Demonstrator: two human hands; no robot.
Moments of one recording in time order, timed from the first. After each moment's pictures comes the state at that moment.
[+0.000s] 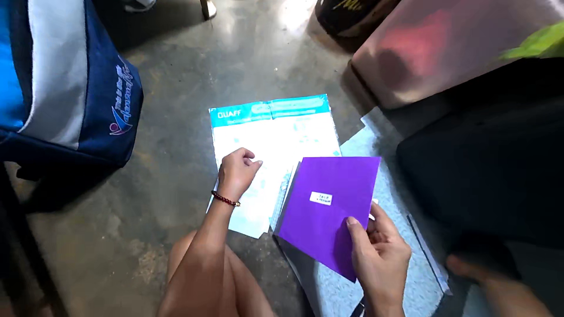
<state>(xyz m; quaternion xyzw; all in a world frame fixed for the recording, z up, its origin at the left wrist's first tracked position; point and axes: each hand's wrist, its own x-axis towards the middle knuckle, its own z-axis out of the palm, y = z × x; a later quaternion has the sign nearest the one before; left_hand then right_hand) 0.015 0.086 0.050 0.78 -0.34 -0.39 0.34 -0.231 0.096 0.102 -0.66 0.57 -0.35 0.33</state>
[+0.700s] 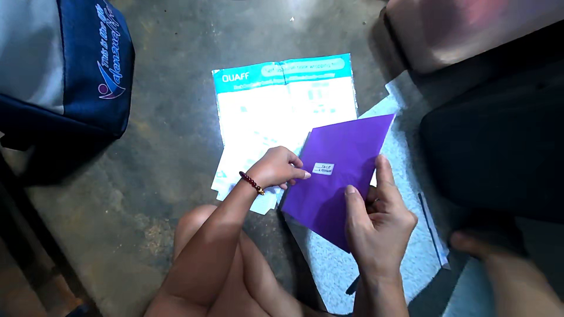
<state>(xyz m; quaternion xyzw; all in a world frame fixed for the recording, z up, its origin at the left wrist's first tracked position) -0.023 0.083 0.053 0.60 -0.37 -0.67 0.24 -0.207 0.098 0.101 -0.76 0.52 -0.30 0.24</state>
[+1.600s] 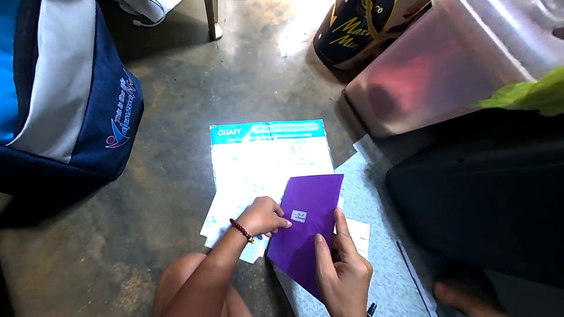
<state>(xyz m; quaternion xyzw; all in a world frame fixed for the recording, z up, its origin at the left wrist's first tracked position) -0.014 0.073 0.055 0.60 -0.36 -0.69 0.17 -0.193 0.097 0.087 -0.77 0.49 -0.34 0.23</state>
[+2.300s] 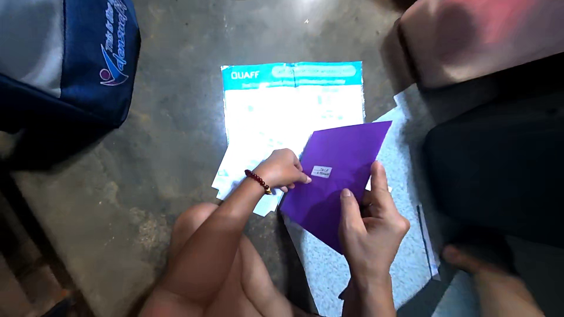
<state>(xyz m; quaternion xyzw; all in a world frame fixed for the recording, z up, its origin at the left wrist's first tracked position) -0.020 0.077 0.049 0.62 -0.37 -0.67 0.19 -0.196 0.095 0.091 -0.78 0.50 -0.30 0.23</state>
